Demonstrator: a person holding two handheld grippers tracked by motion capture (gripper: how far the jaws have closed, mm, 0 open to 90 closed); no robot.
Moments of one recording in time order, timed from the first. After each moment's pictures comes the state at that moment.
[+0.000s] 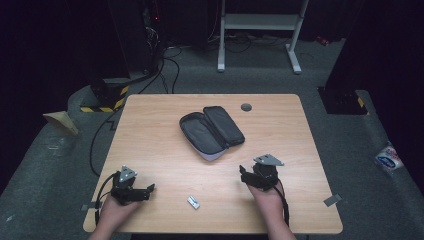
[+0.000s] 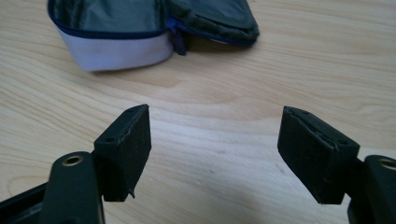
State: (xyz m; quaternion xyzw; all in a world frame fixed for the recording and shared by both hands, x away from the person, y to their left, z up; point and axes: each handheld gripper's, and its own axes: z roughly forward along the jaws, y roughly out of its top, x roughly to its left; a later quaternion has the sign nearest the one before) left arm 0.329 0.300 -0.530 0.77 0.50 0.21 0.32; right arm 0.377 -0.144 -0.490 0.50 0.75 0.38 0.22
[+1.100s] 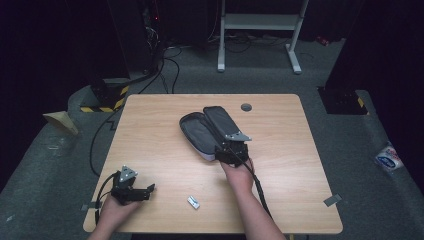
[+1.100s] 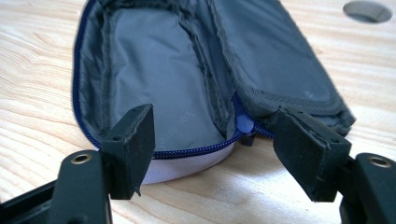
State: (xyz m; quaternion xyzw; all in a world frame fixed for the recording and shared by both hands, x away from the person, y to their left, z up) left arm 0.330 0.299 -0.530 0.77 0.50 0.21 0.33; right arm 0.446 -0.063 -0.488 0.51 0.74 0.38 0.21
